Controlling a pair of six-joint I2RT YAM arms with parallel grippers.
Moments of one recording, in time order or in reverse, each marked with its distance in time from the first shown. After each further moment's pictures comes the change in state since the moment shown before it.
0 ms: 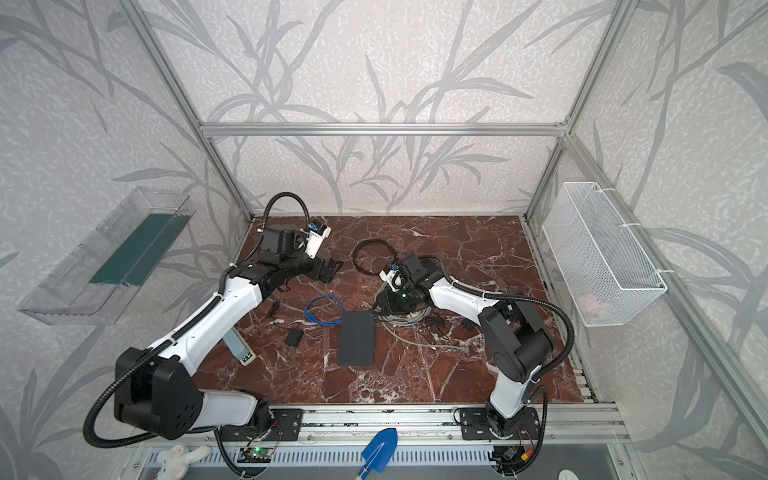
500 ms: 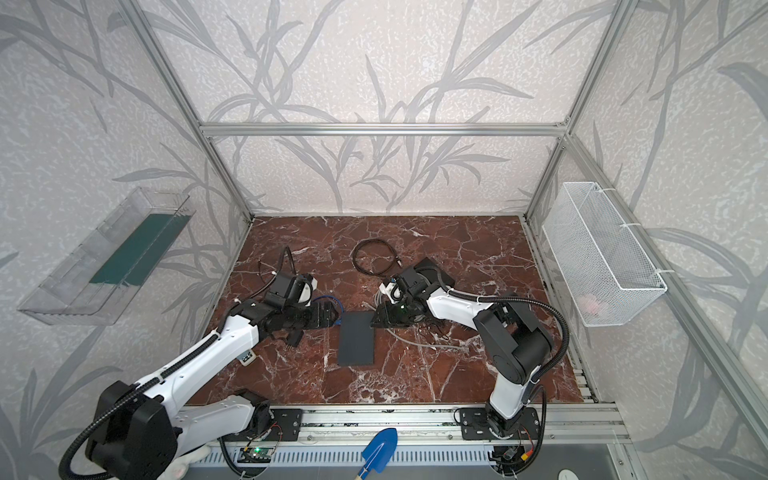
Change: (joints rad) left arm -0.135 -0.211 -0.382 -0.211 -0.074 -0.594; right arm 0.063 0.011 -0.083 0.092 -0.013 0.101
